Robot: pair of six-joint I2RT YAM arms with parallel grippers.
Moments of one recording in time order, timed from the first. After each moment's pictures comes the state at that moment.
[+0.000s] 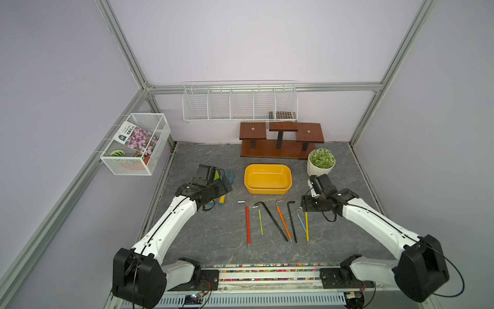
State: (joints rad) left arm -0.34 1.24 0.99 -0.67 0.03 -0.70; right arm 0.47 1.27 0.87 -0.74 0.06 0.37
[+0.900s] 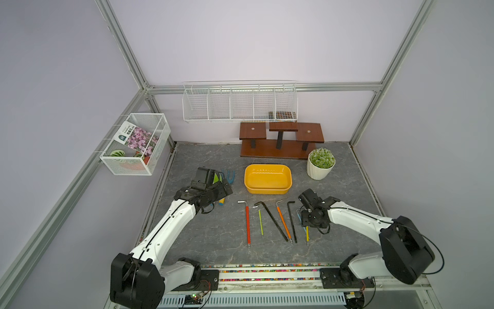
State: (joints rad) left arm -0.34 1.20 0.94 -0.64 0.08 -0.69; right arm 0.56 1.42 0.72 -0.72 0.16 0.64
